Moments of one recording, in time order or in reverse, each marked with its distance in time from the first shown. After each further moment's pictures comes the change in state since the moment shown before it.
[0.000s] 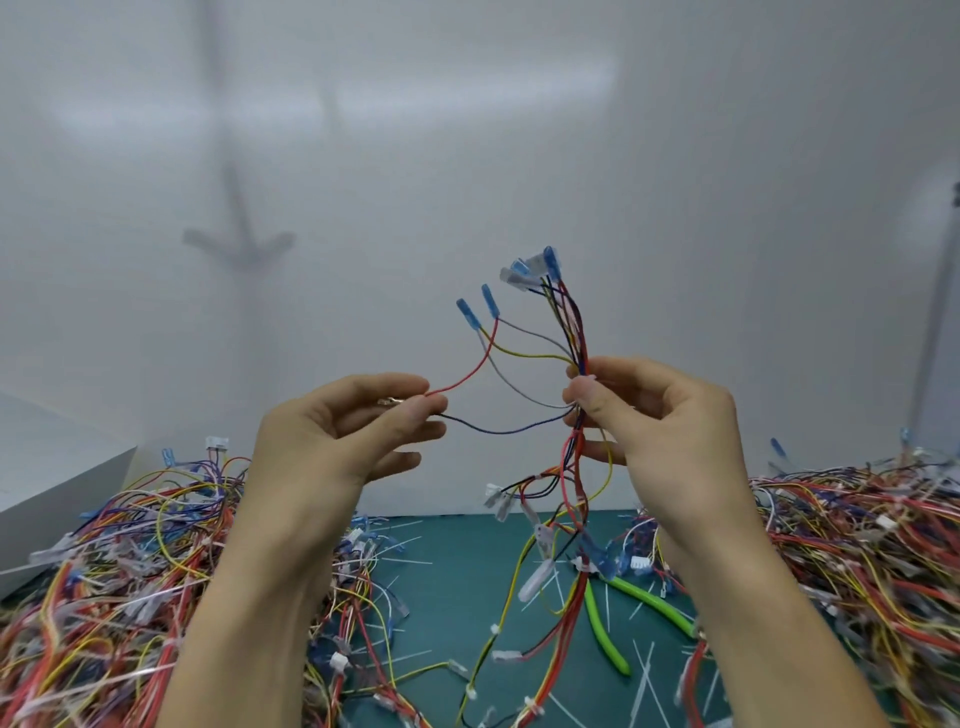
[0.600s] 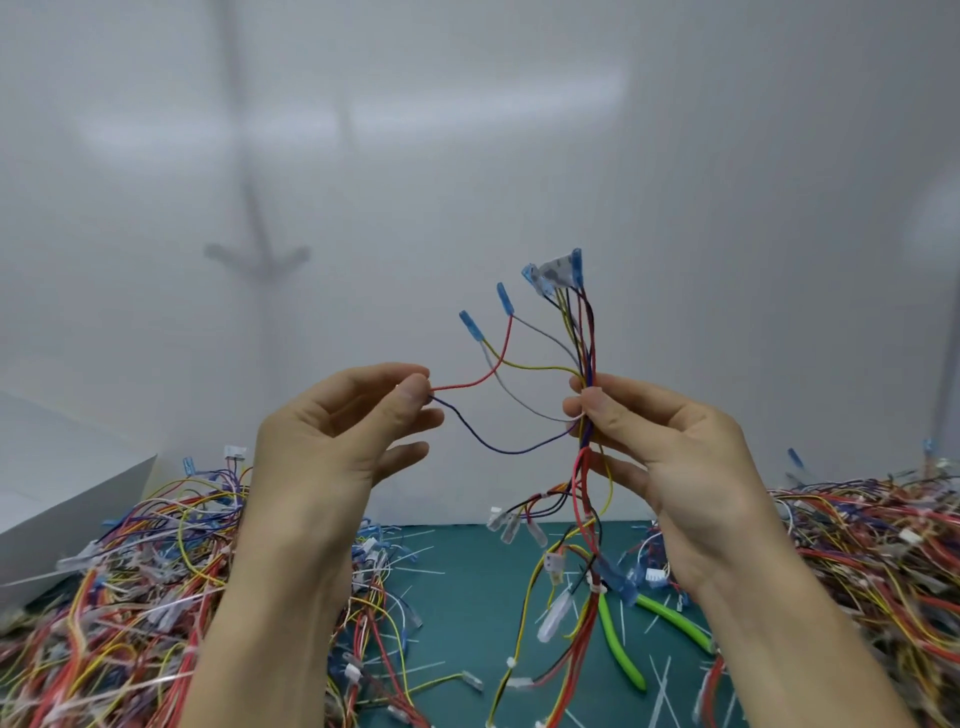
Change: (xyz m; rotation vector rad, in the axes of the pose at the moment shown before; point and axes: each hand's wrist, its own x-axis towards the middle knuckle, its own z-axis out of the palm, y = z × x) left_hand -0.004 0.013 0.004 -0.097 0.105 0.040; right_hand -0.004 -0.005 0.003 0.274 -0.070 0.197
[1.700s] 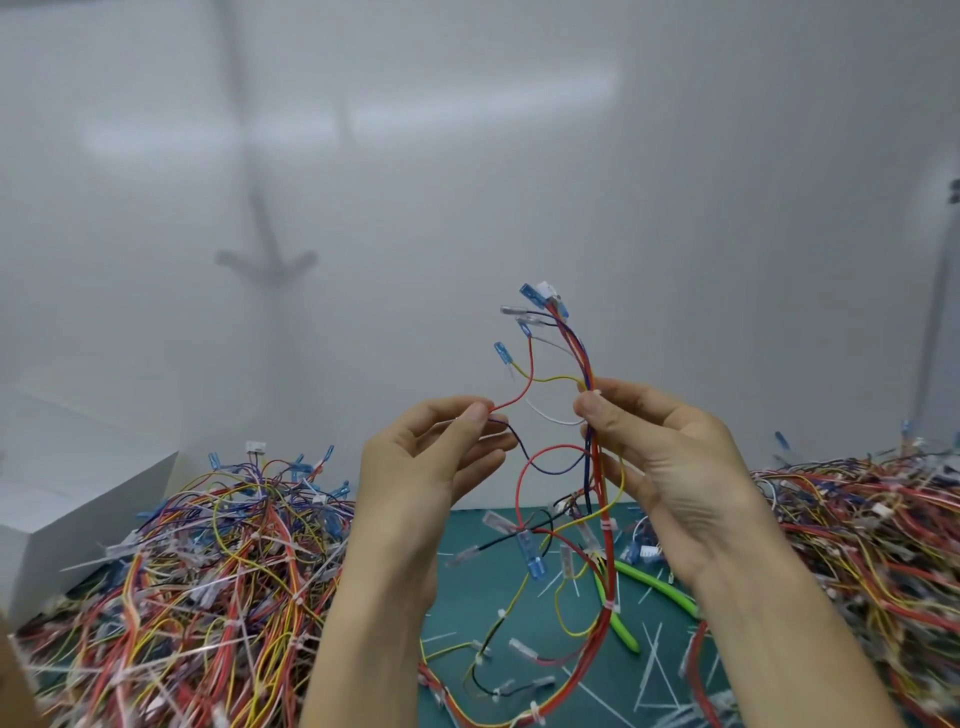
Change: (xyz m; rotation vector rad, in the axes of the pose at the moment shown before) left_hand -0.020 -0.011 0.028 -0.113 -0.060 -0.241; right_hand -0.022 -0.015 0.002 0.093 0.014 0.099
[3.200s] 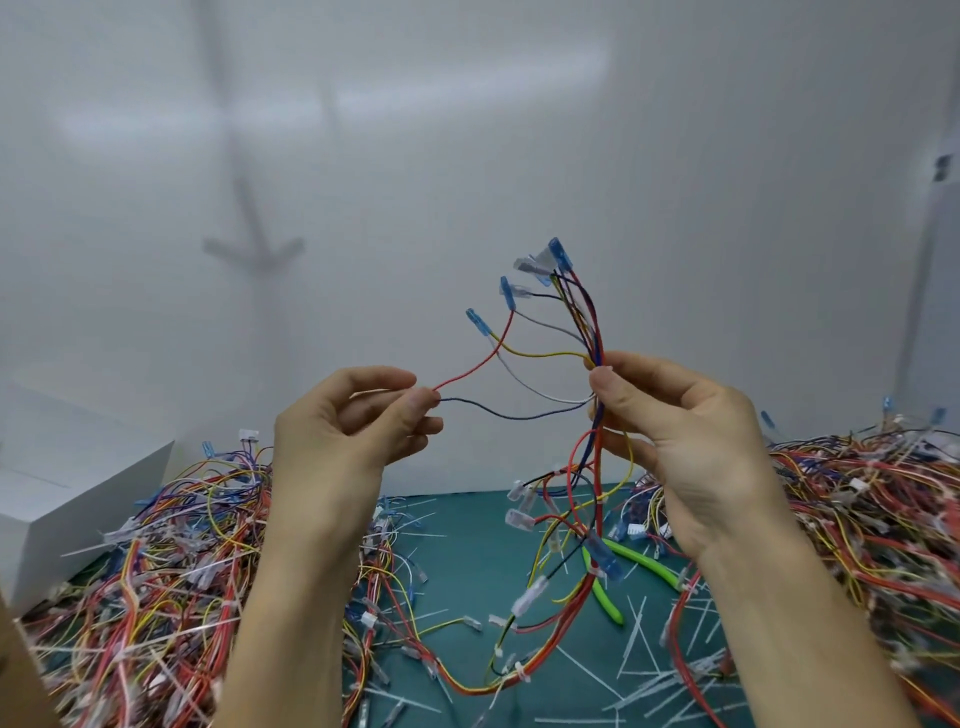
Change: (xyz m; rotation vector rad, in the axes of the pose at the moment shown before) left_hand -0.004 0.021 -0.025 0.297 0.082 0.226; right_hand -0.005 -0.010 -0.011 -0.097 0.070 -0.130
